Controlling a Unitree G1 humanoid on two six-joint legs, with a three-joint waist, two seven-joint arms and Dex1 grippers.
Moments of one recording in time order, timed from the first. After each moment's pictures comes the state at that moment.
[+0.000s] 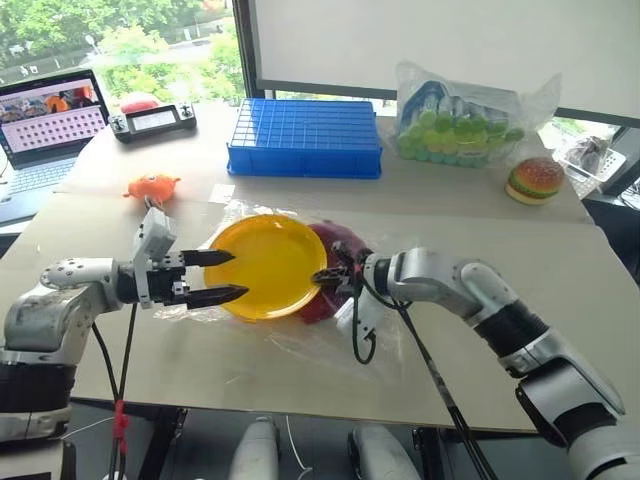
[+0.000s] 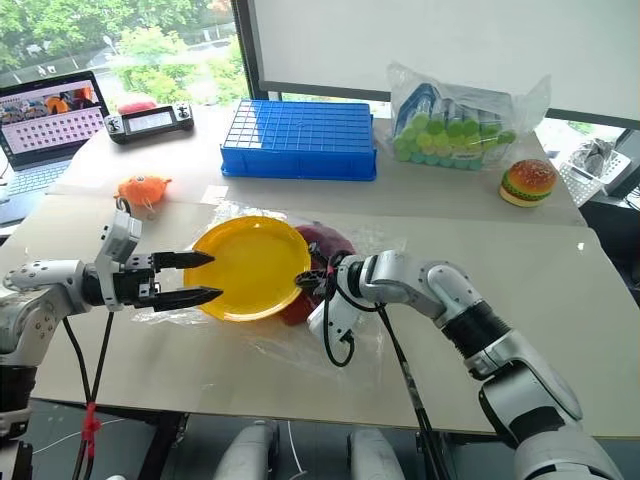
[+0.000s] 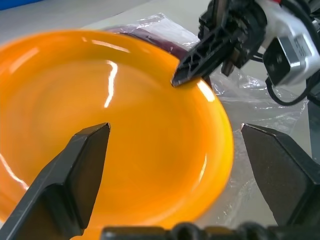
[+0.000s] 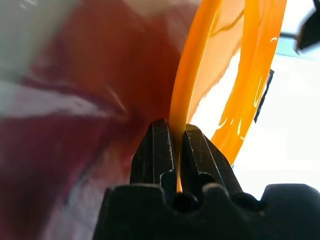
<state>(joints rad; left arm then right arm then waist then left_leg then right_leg) -0.37 0.86 0.14 -0.04 -0.60 0.61 -1.24 -0.81 -0.60 0.50 0.18 -0.73 -0.66 0.62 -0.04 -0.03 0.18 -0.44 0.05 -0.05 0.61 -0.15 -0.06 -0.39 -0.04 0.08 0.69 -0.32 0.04</state>
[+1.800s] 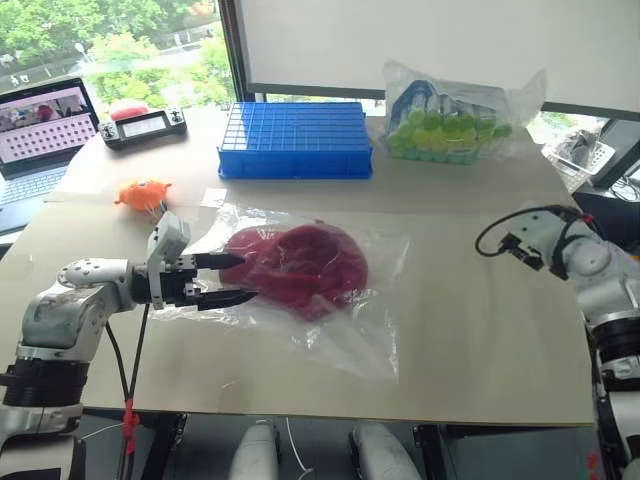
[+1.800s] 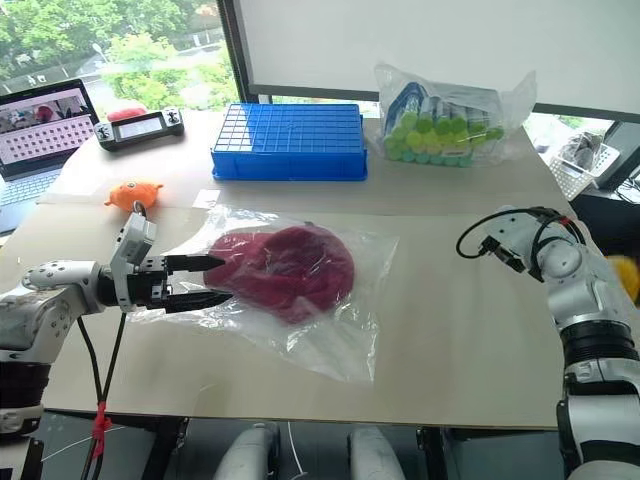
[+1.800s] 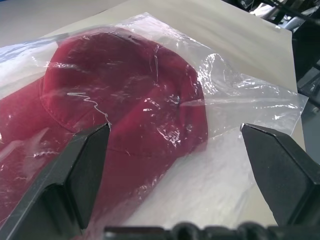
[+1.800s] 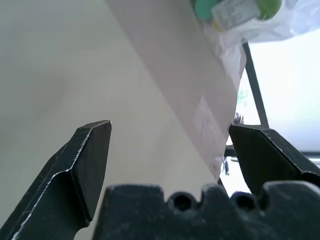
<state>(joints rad) -0.39 0.83 0.10 -0.02 -0.58 0.61 -1.24 -0.64 -0.81 0.02 0.51 -0.28 0.12 0.45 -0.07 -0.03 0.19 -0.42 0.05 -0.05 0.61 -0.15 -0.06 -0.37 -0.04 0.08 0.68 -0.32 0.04</state>
